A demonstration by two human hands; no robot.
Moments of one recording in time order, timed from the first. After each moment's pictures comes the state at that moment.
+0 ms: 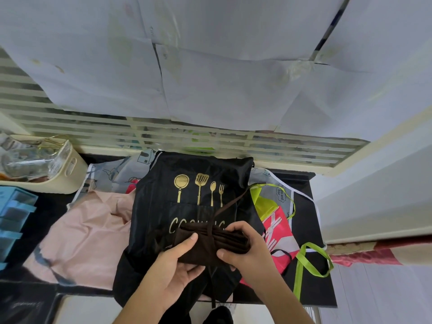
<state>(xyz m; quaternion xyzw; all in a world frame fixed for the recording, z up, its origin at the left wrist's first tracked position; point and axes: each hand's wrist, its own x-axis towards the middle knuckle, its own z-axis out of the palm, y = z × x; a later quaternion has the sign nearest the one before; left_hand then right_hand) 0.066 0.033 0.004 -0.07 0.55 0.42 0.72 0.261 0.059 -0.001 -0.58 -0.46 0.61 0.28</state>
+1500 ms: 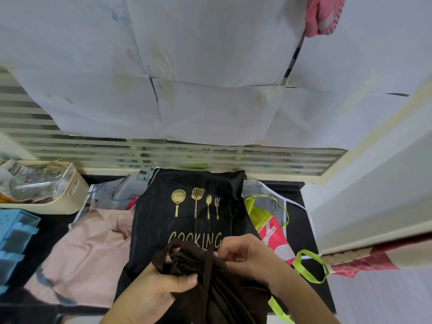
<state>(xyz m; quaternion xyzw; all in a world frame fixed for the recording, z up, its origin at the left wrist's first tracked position) 0.039 0.015 0.061 0.23 0.44 0.37 0.78 0.277 0.075 0.065 -0.40 -0.62 0.64 0.20</state>
